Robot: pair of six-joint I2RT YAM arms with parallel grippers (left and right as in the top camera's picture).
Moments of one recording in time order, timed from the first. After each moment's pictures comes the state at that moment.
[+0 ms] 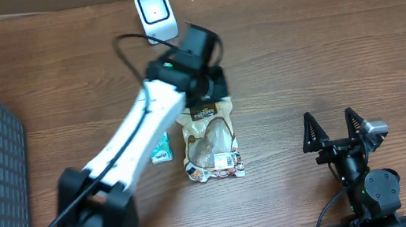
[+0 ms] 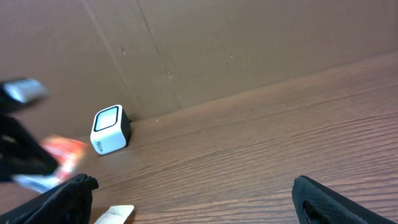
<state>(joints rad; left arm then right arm) -0.56 1.84 1.56 -0.86 0.15 -0.62 0.13 0.03 0.02 -0.03 0.04 0.33</state>
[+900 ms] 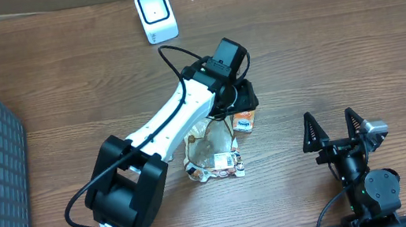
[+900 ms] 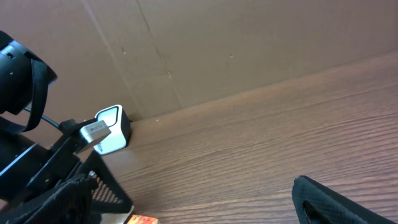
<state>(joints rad) -0.64 2.02 1.56 -0.75 0.24 -0.65 0.13 0.03 0.02 -0.03 0.04 0.33</state>
